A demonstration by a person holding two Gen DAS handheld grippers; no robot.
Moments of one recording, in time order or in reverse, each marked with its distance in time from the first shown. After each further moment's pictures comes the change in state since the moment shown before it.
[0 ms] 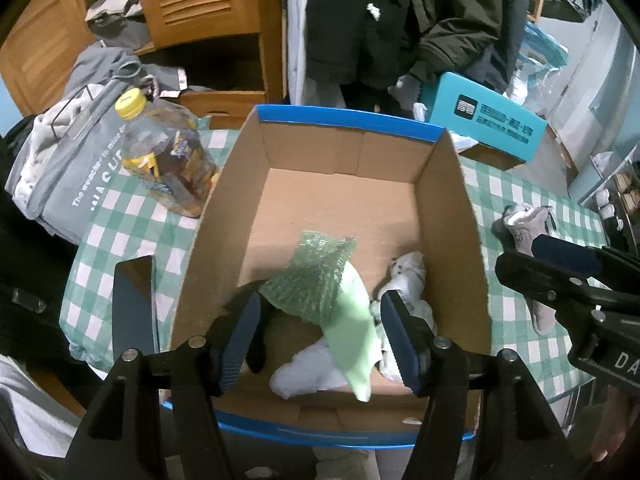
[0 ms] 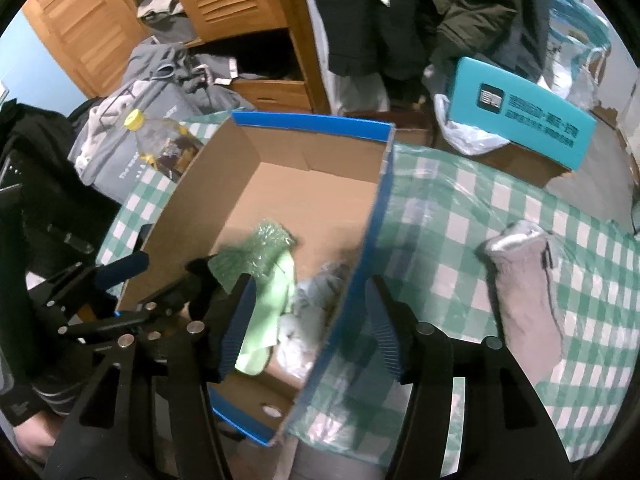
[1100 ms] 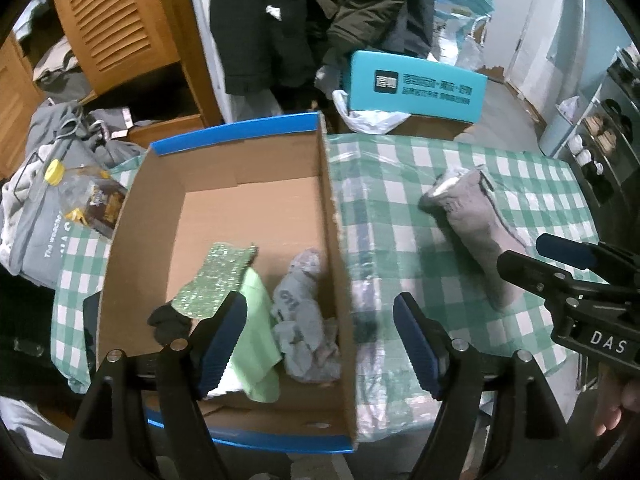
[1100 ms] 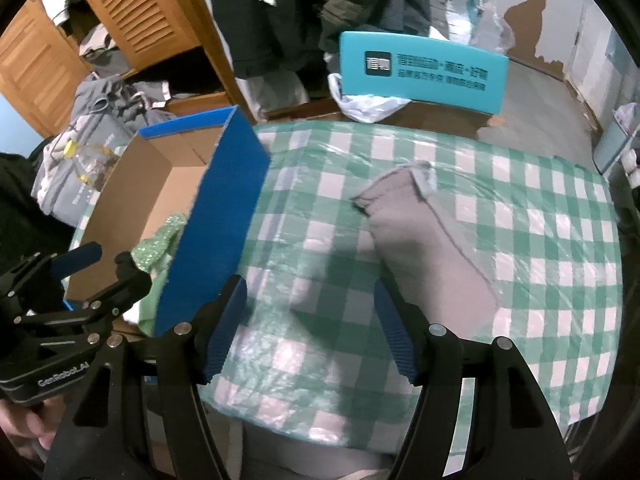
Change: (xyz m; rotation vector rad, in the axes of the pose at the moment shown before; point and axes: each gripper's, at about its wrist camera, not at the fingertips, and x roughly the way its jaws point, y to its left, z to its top) left arm -0.007 -0.112 -0.008 0.187 0.001 -0.040; right arm -0.040 -0.112 -0.053 0.162 -0.031 -0.110
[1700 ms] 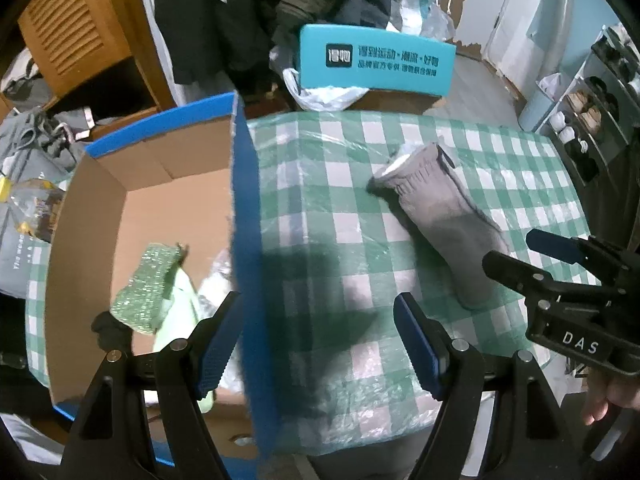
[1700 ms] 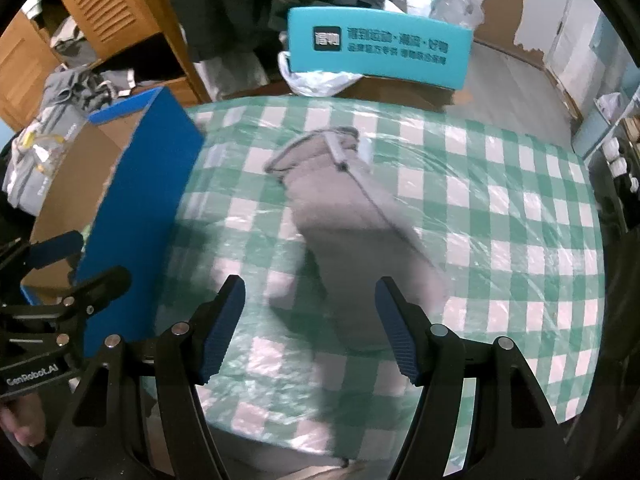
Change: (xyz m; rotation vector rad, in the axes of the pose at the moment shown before) left arm 0.036 -0.057 0.007 0.045 0.073 -0.068; right arm 0.017 -0.059 -0.013 0.009 0.055 -0.088
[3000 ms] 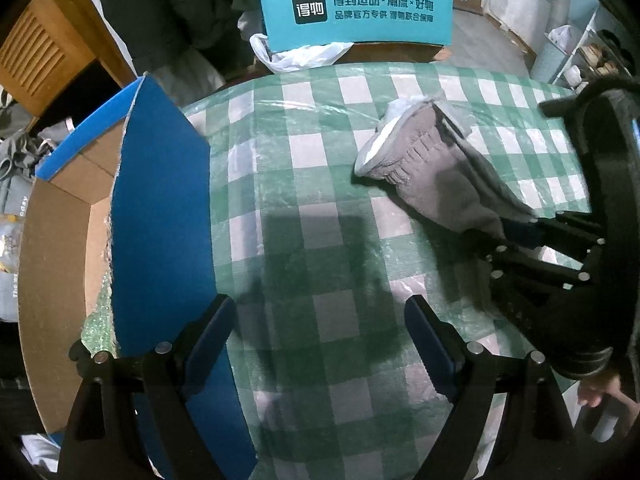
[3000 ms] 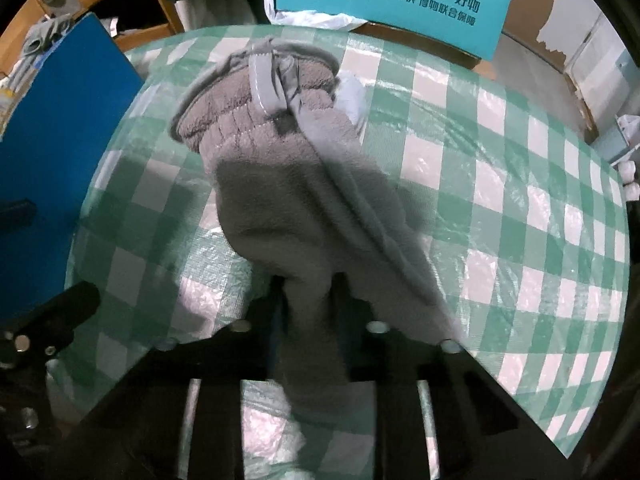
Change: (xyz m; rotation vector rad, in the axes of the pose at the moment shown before) left arm 0.070 -0.042 0.019 0.092 0.115 0.080; right arm 0.096 -0.029 0.009 -0.107 0.127 -0.043
